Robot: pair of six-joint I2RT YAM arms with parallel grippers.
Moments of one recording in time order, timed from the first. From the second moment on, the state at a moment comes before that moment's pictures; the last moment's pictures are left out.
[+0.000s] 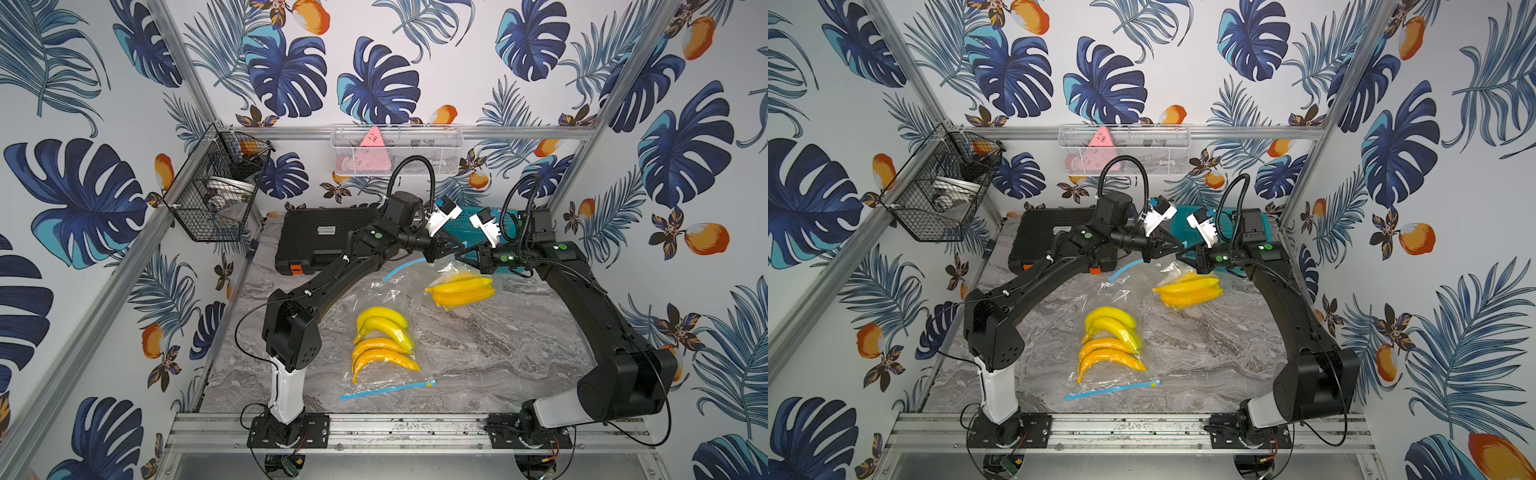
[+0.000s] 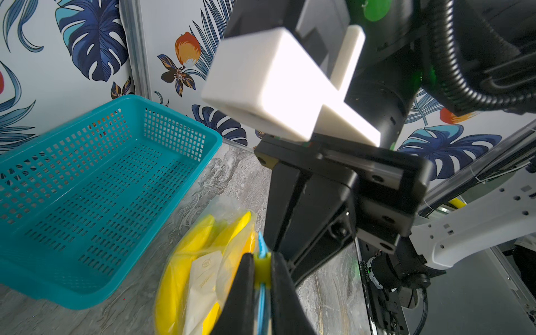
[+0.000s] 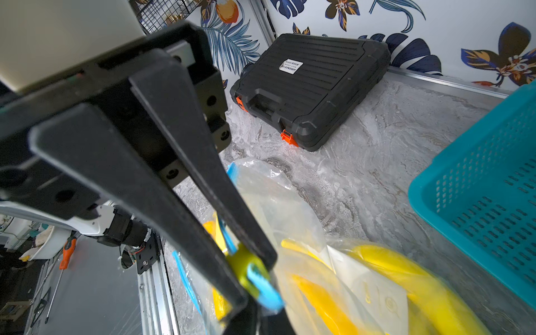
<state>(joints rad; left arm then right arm) -0.58 1.95 1.89 -0.35 0.78 0.00 0.14 1.48 1.42 -0.73 -0.88 -0.18</state>
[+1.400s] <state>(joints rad) -0.58 1.96 1.91 -0.27 0.80 -0.03 0.00 1.39 1.37 -0.60 -0.96 -0.11</state>
